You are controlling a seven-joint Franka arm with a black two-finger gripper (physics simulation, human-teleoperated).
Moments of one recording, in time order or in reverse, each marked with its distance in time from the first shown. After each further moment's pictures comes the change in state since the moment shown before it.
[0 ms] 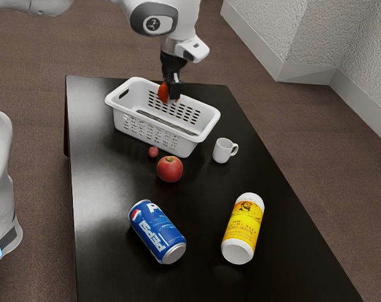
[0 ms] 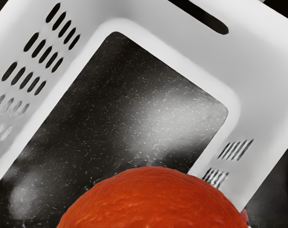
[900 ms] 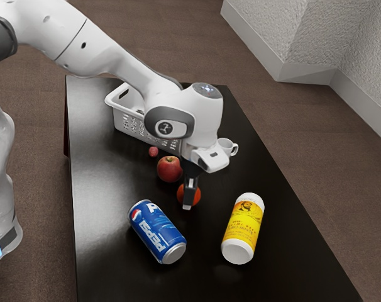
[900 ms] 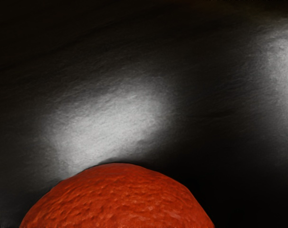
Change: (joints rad) arm -0.068 0.203 -0.348 -0.229 -0.248 0.402 0.022
